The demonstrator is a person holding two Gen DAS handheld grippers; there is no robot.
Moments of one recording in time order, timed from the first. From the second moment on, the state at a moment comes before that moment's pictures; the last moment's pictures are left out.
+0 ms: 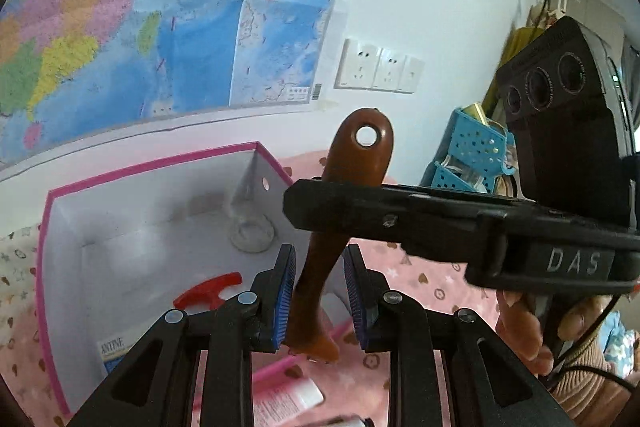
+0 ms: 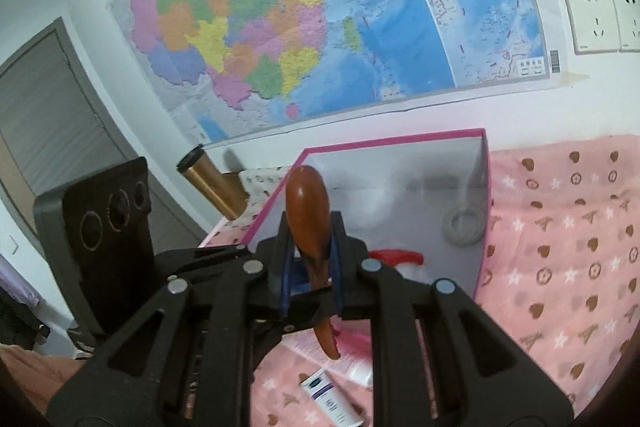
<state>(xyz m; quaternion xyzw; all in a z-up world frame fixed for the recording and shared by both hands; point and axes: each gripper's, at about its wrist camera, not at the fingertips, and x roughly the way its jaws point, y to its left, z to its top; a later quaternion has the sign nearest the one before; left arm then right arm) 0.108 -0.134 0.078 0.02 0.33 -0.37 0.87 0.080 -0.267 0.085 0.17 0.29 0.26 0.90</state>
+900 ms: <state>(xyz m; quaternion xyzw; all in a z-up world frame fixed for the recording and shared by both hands) 0.133 -0.120 0.049 0.02 0.36 -0.30 0.88 0.085 -0.270 0.036 0.13 0.33 0.17 0.92</state>
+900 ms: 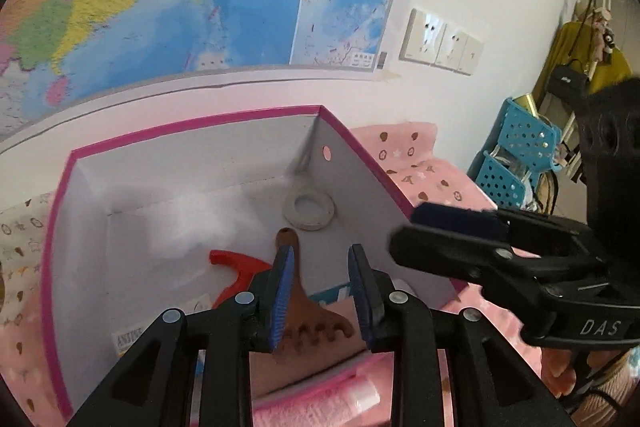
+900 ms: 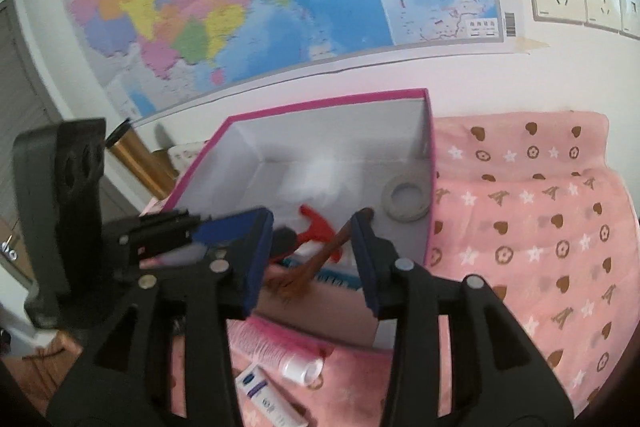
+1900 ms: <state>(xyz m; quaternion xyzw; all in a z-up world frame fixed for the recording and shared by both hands) 0.026 -0.067 -0.045 0.02 0.44 -0.30 0.85 -0.027 -0.261 -0.095 0.22 0.44 0.20 0.85</state>
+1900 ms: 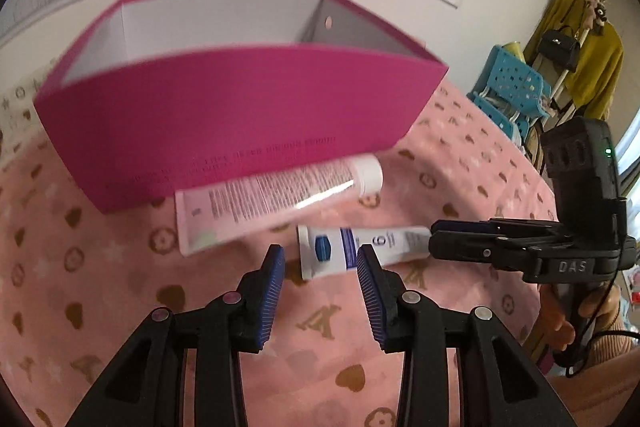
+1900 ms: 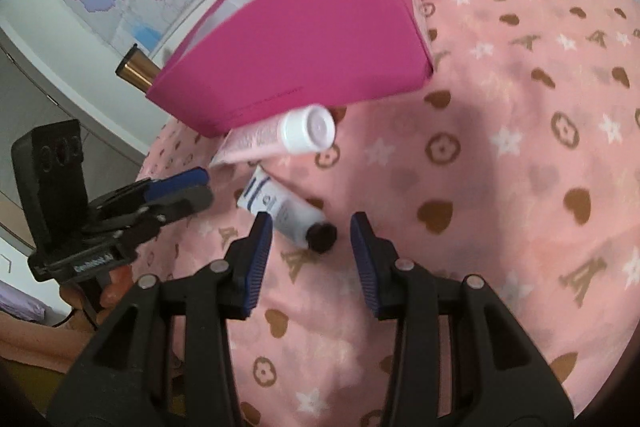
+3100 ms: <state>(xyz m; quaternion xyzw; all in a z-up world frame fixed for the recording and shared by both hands) 0.044 -0.086 -0.062 0.03 0.46 -0.31 0.83 -0.039 -0.246 -0.098 0.21 0.43 0.18 0.86</state>
